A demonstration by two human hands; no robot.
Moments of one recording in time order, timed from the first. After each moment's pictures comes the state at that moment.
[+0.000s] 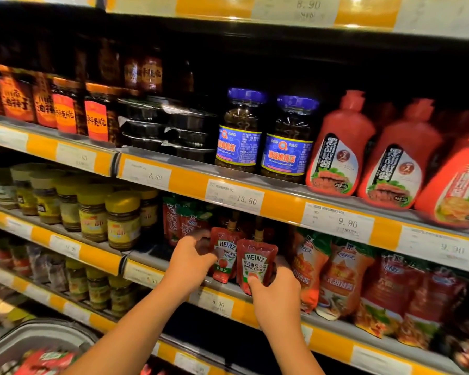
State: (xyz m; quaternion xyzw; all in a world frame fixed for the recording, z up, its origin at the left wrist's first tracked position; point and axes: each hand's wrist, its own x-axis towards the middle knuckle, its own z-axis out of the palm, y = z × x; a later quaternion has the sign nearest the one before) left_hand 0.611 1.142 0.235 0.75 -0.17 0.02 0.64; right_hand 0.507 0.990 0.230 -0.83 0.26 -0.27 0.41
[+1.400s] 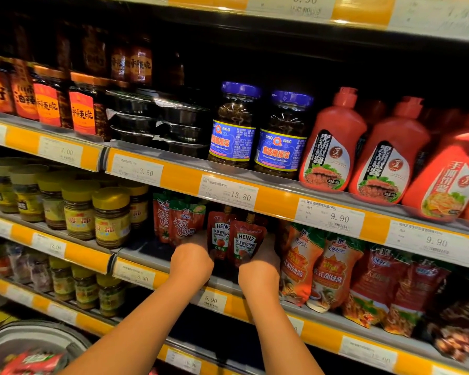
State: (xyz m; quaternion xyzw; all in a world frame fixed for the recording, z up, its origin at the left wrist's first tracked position) left_hand 0.635 1.111 0.227 0.97 -0.11 0.02 0.20; right_hand 0.560 0.985 0.246 -0.89 0.33 -0.14 0.28
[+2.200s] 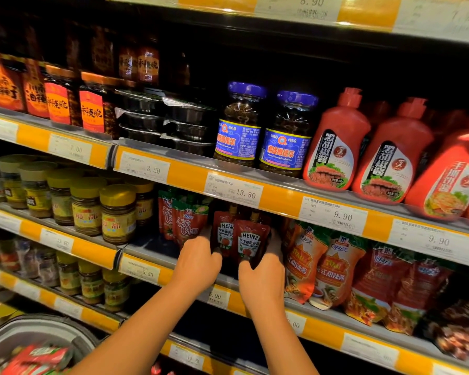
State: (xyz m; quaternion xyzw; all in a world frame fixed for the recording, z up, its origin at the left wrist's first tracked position) left_hand 0.607 1.123 0.228 0.90 -0.14 0.07 0.40; right_hand 0.520 1.006 0.237 -0.84 0.28 -0.26 0.38
